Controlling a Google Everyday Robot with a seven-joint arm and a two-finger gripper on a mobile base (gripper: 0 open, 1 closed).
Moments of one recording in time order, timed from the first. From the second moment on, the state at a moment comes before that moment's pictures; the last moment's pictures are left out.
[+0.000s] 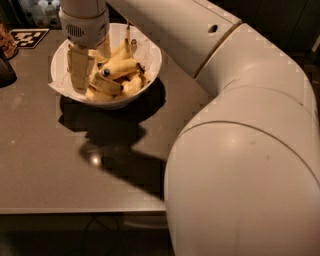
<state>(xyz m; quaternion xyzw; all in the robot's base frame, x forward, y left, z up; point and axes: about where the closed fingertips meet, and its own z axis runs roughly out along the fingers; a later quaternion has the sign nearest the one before) 0.606 0.151 0.944 -0.60 0.79 0.01 0.11</state>
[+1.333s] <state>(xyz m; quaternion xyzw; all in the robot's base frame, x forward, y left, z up) 0.610 0.151 0.919 -0.59 0.80 0.01 0.08</state>
